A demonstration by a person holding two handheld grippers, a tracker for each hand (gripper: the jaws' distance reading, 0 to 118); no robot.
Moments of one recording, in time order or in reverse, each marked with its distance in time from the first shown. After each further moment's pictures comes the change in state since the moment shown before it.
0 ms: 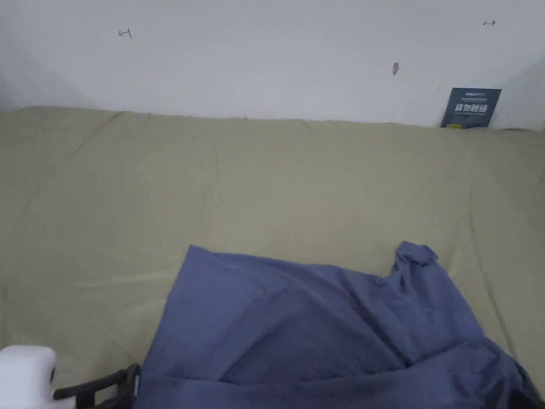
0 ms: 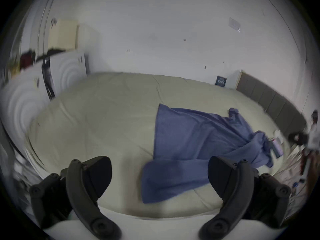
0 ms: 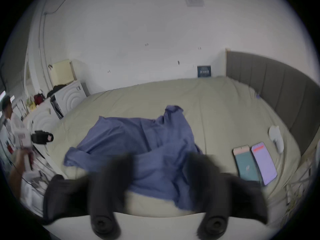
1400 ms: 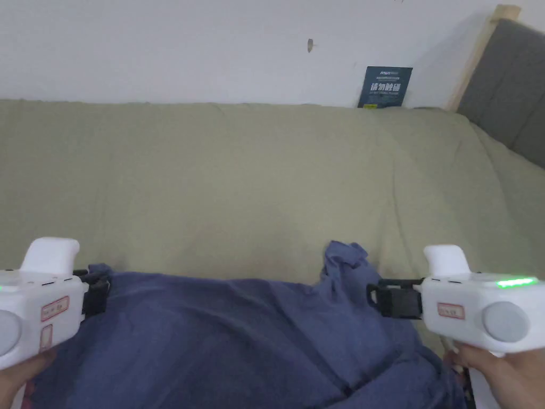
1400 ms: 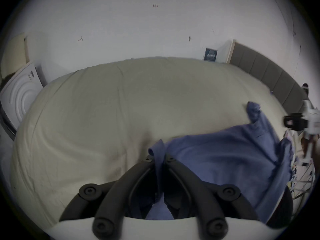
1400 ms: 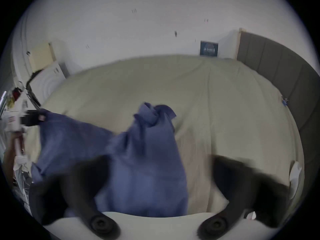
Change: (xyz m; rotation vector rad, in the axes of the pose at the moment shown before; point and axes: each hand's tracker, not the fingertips) left arm 0.051 0.113 -0.243 -0.123 -0.264 -0.079; right arm 0.076 0.084 -0.274 -0.301 -0.066 0.022
